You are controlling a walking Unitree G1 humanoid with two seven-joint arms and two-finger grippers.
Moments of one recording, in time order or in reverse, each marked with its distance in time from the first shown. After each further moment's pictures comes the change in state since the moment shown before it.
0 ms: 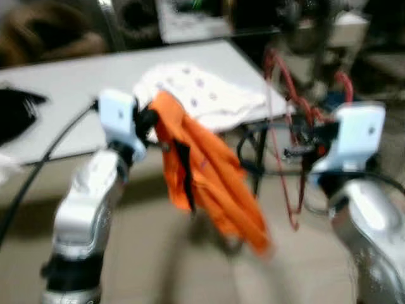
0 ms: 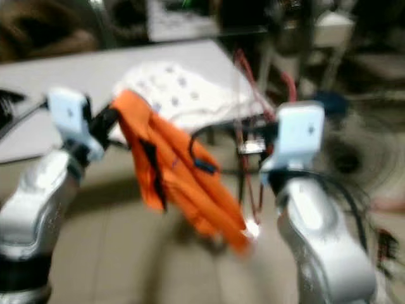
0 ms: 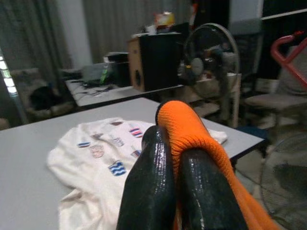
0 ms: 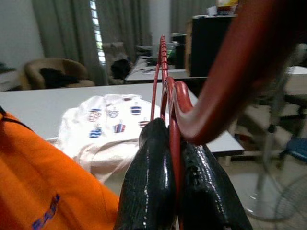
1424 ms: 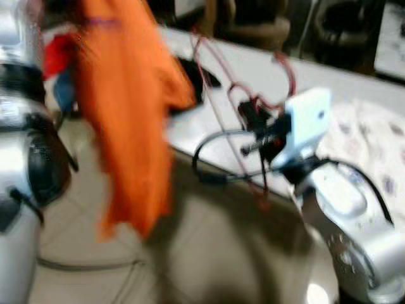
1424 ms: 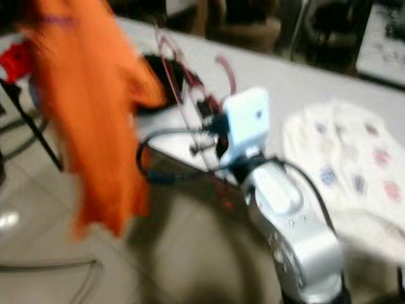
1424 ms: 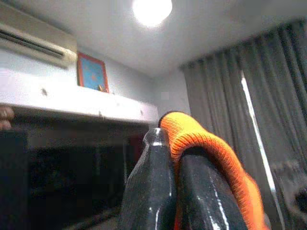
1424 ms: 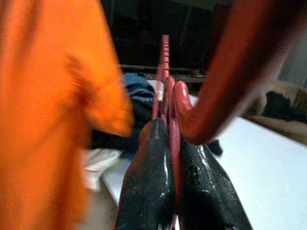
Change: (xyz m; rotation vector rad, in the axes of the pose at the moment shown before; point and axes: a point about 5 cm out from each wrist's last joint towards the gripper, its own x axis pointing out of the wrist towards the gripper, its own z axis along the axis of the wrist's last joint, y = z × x) left arm 0.088 0.098 0.238 0.285 -0.557 0.239; right arm 0.019 0.045 0.015 -0.045 -0.117 0.321
